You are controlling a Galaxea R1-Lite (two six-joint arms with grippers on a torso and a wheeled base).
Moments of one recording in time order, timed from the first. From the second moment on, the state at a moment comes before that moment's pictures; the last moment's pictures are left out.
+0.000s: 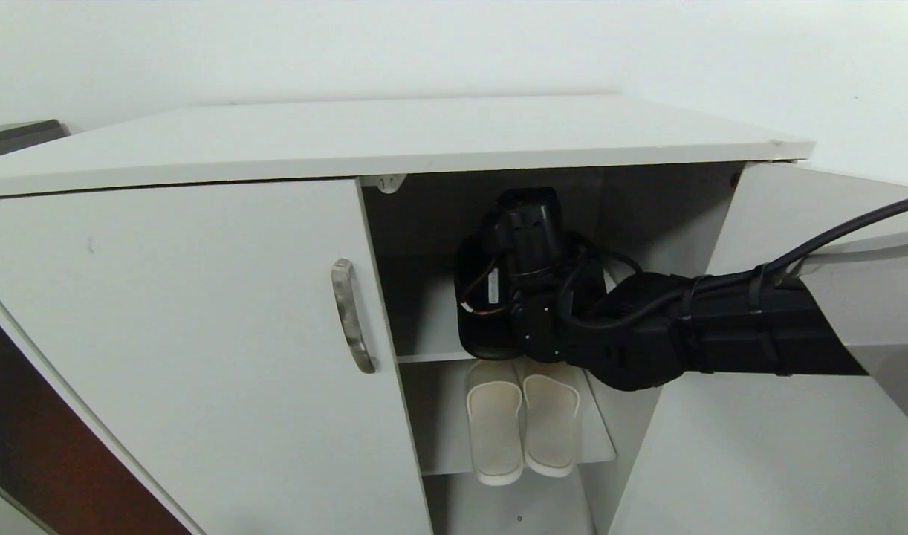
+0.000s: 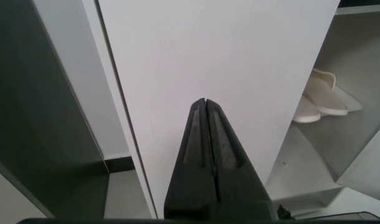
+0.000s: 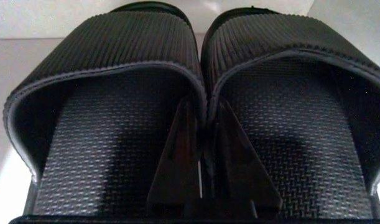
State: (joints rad) left arm 0.00 0.00 0.00 0.00 -0.08 0.02; right arm 0.85 2.14 -1.65 -0.20 -0.82 0.24
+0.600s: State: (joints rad) left arm 0.00 0.00 0.00 0.00 -0.08 0.02; right arm 0.83 2.18 -1.65 -0.21 -0.81 0.24
